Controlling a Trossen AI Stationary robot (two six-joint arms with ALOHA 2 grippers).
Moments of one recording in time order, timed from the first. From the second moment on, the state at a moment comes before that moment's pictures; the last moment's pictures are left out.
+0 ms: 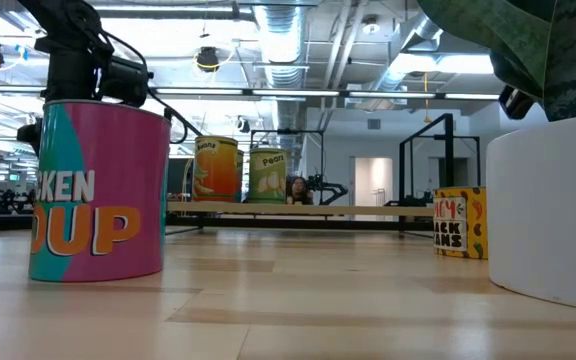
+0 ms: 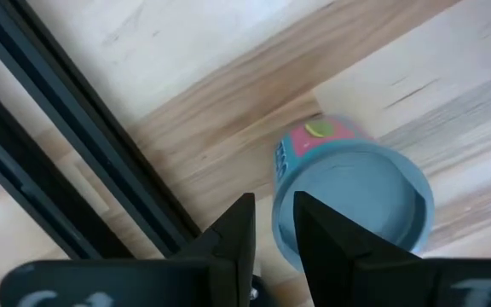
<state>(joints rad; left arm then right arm) 0.77 1.11 0.68 -1.10 -0.06 -0.26 -0.29 0.00 0.14 0.06 -0.27 0.73</state>
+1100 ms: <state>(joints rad) 0.77 1.11 0.61 -1.08 0.00 -0.39 -0.29 0.00 0.14 0.03 -0.33 0.73</state>
